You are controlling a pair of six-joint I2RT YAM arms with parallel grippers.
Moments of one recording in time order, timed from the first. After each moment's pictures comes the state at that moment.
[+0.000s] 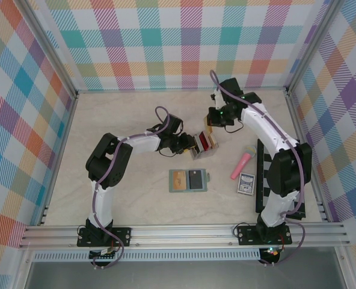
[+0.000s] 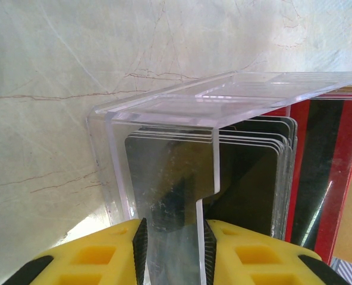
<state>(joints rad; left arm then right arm) -0.59 2.06 1.33 -0.16 0.40 -0.95 0.38 1.80 1.66 -0.94 -0.26 0.29</state>
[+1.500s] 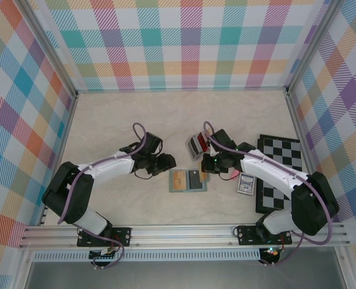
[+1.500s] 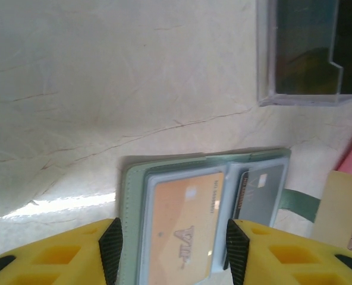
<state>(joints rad) -0.59 1.54 0.85 -0.35 0.29 -0.87 0.65 1.39 0.92 -0.62 -0.21 0.65</state>
